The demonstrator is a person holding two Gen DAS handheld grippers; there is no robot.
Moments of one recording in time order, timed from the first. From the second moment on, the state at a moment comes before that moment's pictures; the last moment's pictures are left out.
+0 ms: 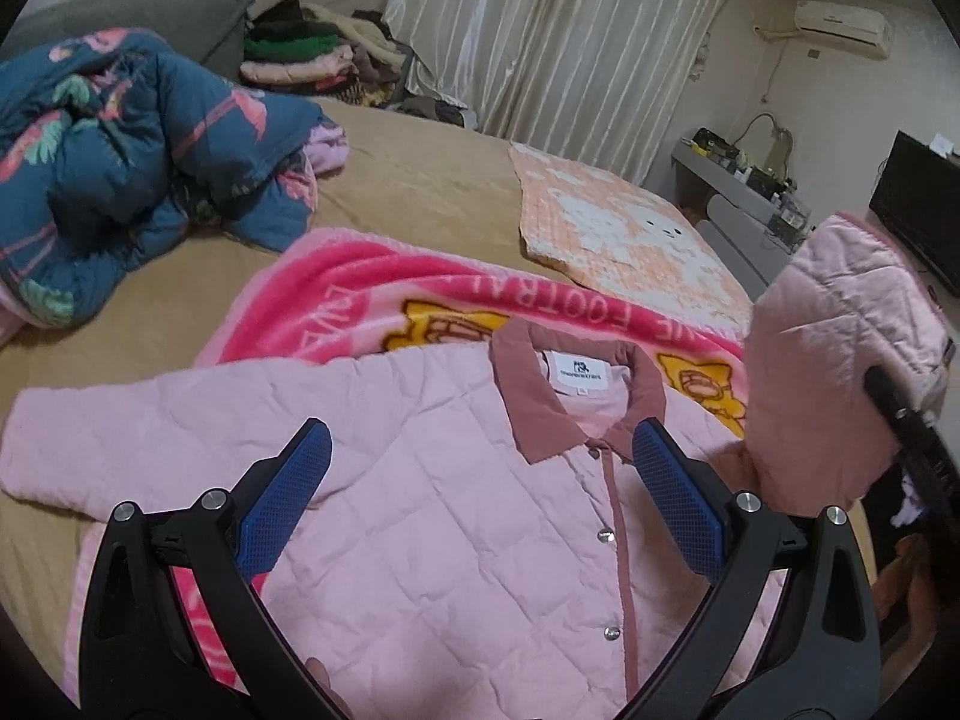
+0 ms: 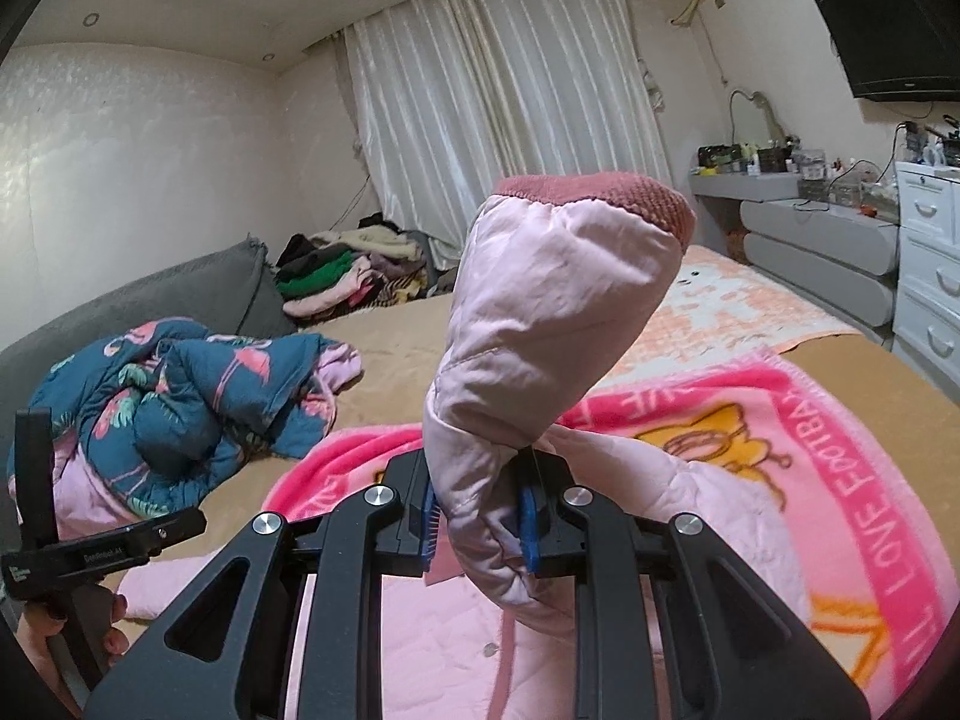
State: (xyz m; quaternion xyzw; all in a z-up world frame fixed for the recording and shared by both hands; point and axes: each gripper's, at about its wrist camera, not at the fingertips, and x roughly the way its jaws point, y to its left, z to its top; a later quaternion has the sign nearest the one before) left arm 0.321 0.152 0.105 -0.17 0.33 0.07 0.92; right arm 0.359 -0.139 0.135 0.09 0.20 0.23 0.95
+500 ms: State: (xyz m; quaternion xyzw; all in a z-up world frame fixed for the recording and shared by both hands) left arm 0.328 0.188 0.047 -0.25 0.38 0.08 0.89; right arm 0.367 -0.061 0.047 0.03 0.28 0.26 0.92
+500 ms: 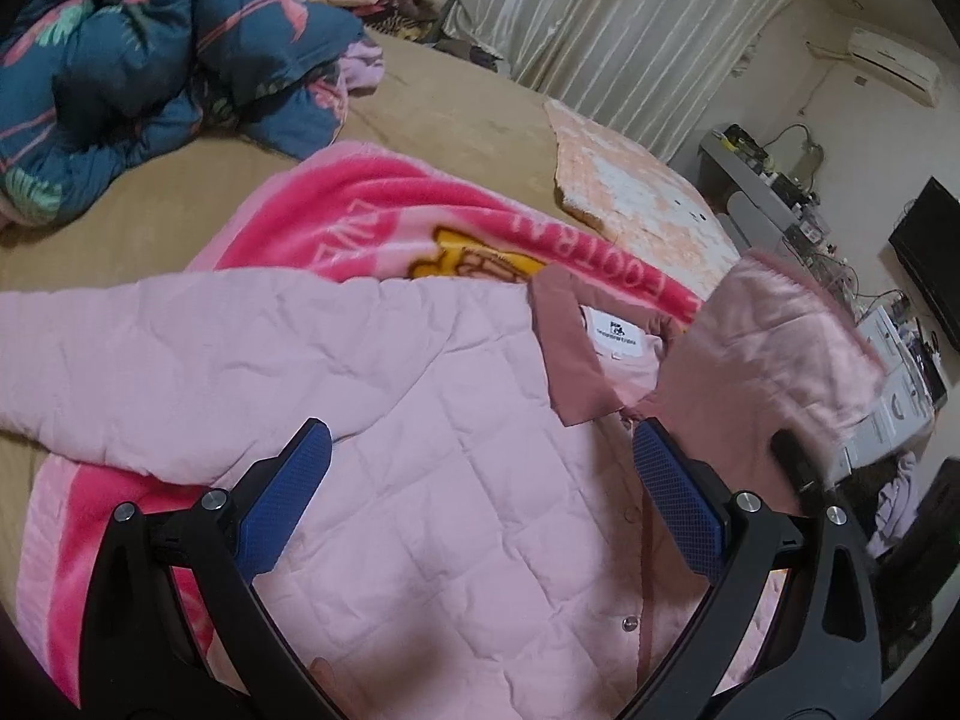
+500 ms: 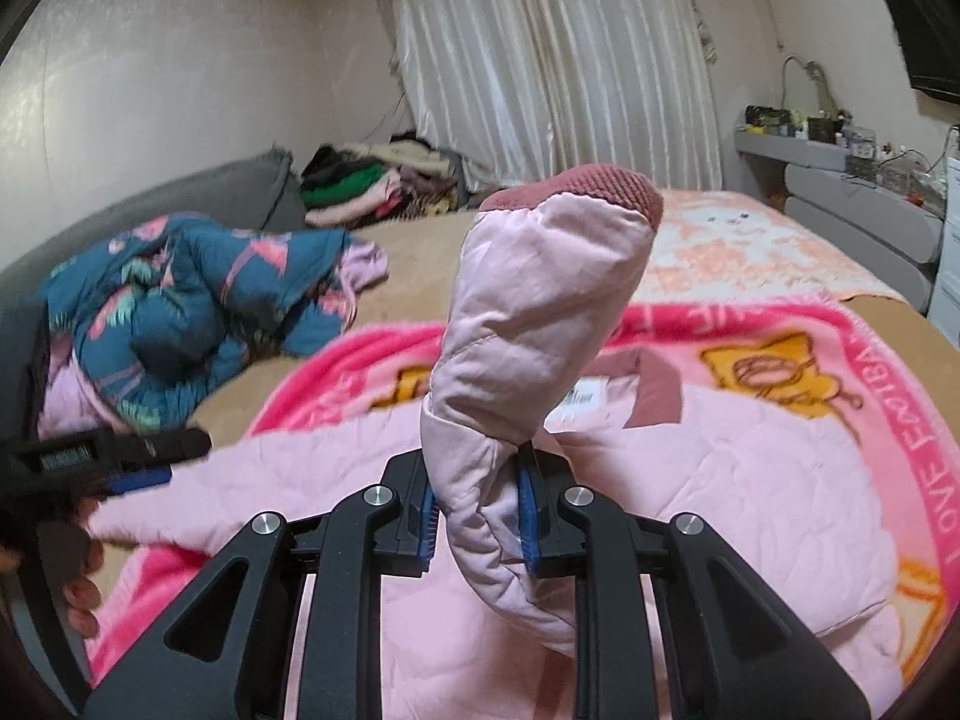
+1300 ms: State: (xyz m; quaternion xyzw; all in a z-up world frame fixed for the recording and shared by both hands) left arm 0.343 0.175 -0.019 -0.33 0.45 0.02 0.83; right arm 0.311 -0.038 -0.017 -0.02 0.39 0.36 0.85
